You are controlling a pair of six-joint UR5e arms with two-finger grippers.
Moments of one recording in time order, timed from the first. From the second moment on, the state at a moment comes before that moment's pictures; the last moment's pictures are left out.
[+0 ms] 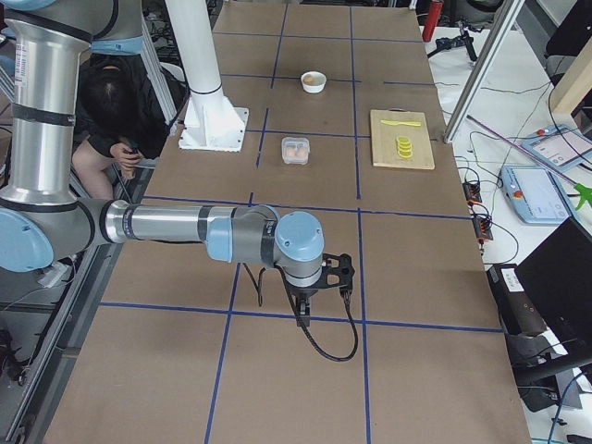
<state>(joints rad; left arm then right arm) -1.60 -1.56 -1.69 -1.50 -2.35 0.32 1.66 -1.75 1.79 -1.62 2.37 -0.09</state>
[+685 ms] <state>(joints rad) -1.60 -1.67 -1.71 -1.55 -2.36 0.31 1.66 -1.75 1.80 -1.62 2.38 -0.08</state>
